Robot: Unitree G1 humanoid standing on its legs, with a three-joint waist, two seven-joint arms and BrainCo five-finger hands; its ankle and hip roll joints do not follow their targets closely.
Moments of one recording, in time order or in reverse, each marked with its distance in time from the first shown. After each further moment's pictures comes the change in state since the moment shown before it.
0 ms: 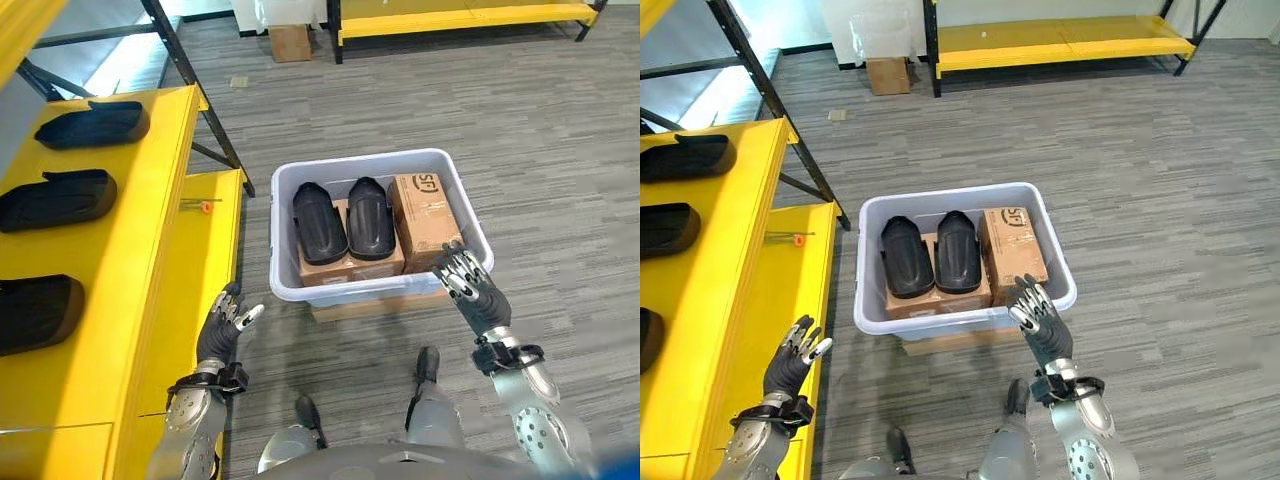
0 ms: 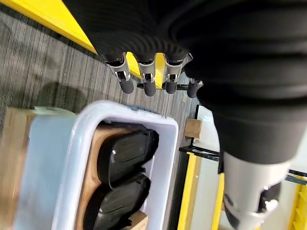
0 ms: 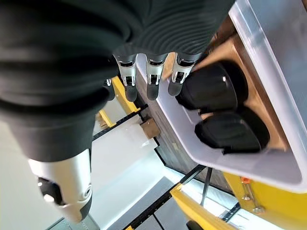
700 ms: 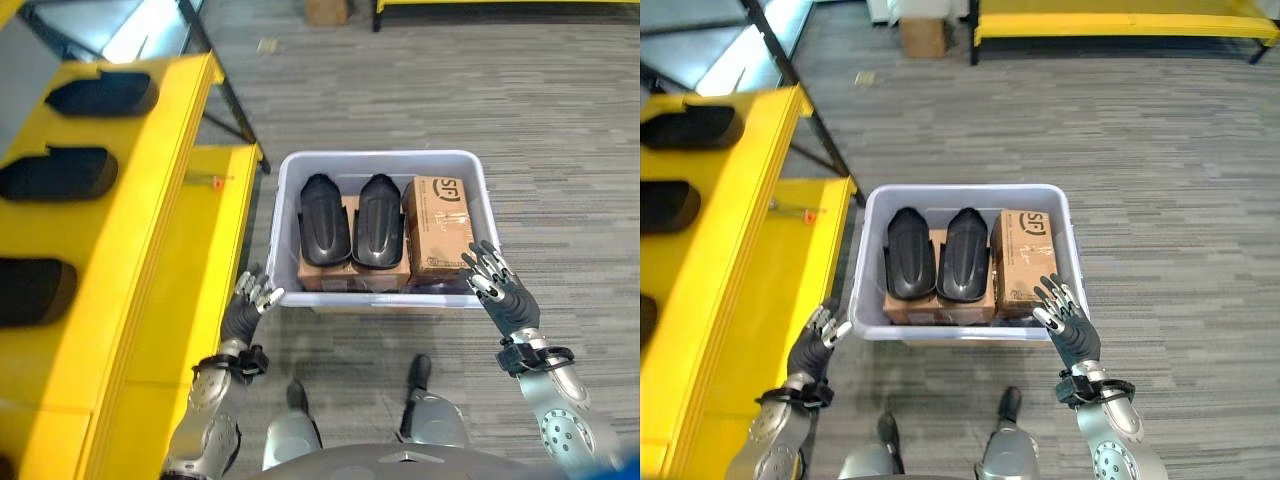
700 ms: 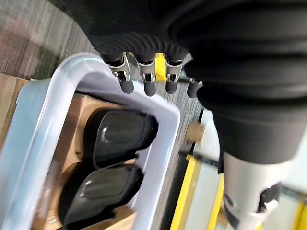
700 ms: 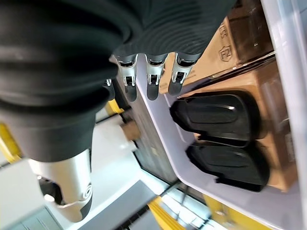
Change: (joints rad) left arm -0.083 -0.011 -0.027 -0.008 -0.012 0.002 -0.015; right arm 0.004 -0.075 -0.079 -0.028 0.009 -0.003 -0.001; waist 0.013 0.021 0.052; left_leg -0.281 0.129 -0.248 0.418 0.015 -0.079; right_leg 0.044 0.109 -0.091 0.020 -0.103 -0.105
